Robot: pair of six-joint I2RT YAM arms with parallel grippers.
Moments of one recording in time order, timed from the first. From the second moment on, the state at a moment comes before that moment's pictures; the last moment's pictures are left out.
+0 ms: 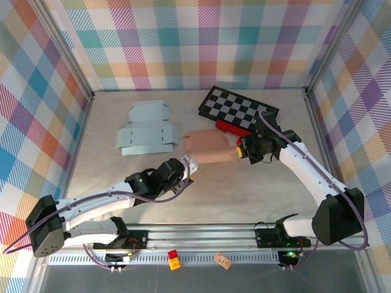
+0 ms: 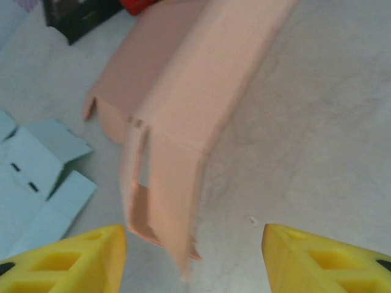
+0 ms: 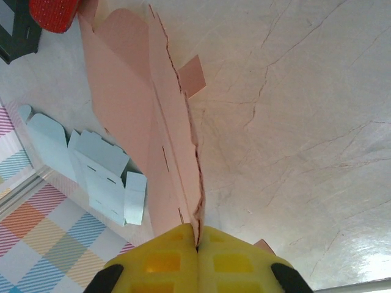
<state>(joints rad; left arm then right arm) -0.99 1.14 0.73 -0.34 -0.36 0.17 0.35 1.32 1.08 -0.80 -0.31 1.56</state>
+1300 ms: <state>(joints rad) -1.01 1.38 1.13 -0.55 -0.45 0.04 0.59 1.08 1.18 -0.95 -0.10 1.65</state>
